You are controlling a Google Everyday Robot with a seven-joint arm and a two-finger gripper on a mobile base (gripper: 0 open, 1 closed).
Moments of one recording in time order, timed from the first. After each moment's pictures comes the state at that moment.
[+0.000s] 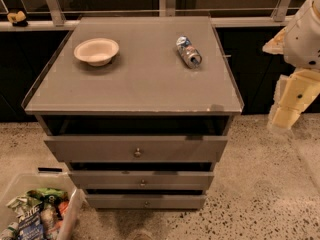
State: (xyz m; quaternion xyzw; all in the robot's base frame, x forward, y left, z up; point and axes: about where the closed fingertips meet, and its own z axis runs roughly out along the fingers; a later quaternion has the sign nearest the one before) arm 0.438 -0.217 0.977 -0.60 0.78 -0.03 0.16
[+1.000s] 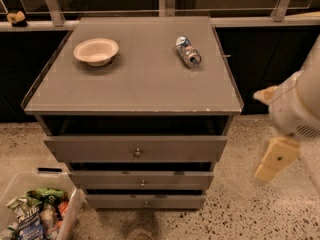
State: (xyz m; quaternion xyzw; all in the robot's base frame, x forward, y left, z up) arm 0.400 -0.207 0.895 -0.59 0.79 -0.02 0.19
